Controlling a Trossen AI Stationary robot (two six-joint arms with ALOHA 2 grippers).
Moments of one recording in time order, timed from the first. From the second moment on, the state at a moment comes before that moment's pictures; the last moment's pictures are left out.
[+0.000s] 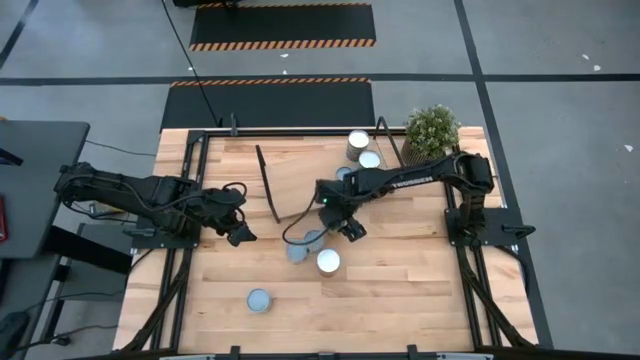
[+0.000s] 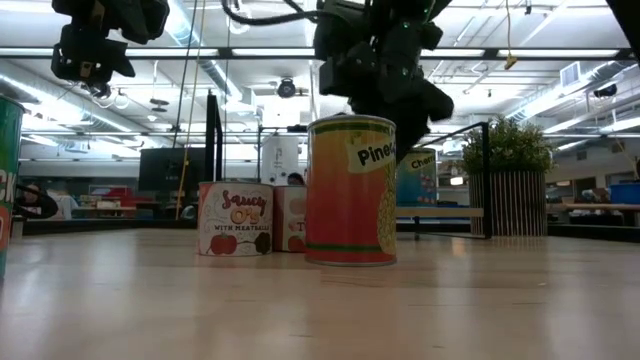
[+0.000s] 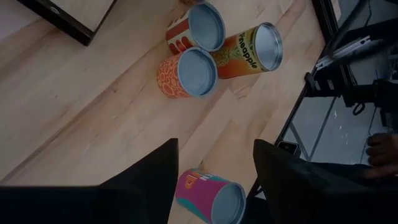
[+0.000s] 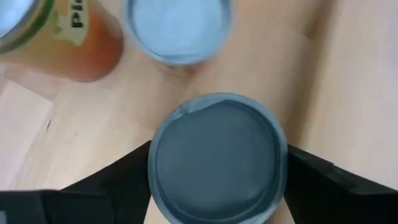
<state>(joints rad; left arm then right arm) -0.19 0.88 0.81 -0.71 0.05 -1.11 -0.07 1.89 1.43 -0.77 -0.13 -0.53</state>
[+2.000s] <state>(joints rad) -0.19 0.88 0.81 -0.72 0.04 -1.12 -0.30 1.83 1.50 -0.74 -0.07 -0.41</state>
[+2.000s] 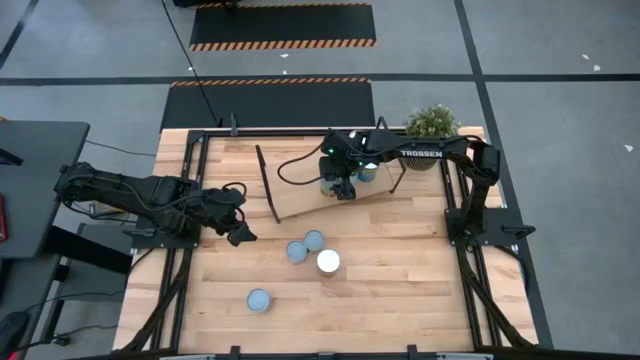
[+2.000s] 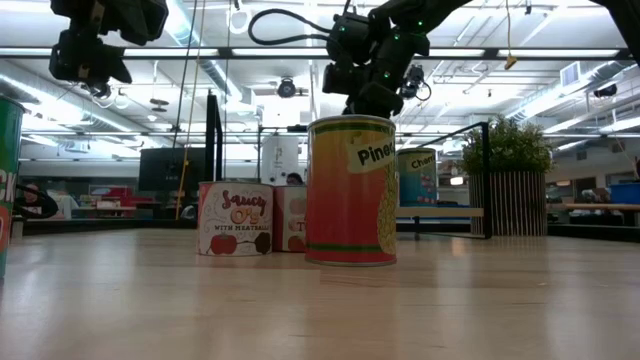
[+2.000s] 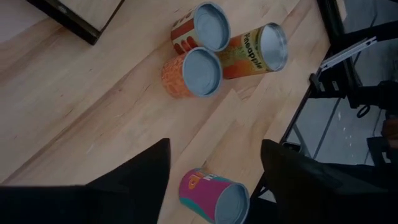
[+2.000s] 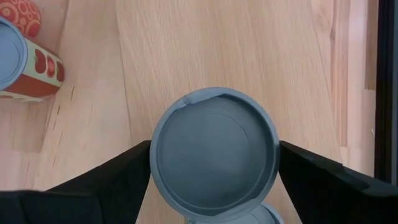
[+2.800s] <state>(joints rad) -0.19 0.88 0.81 -0.73 0.08 -1.11 -0.30 1.83 1.55 -0.83 -0.05 -0.37</state>
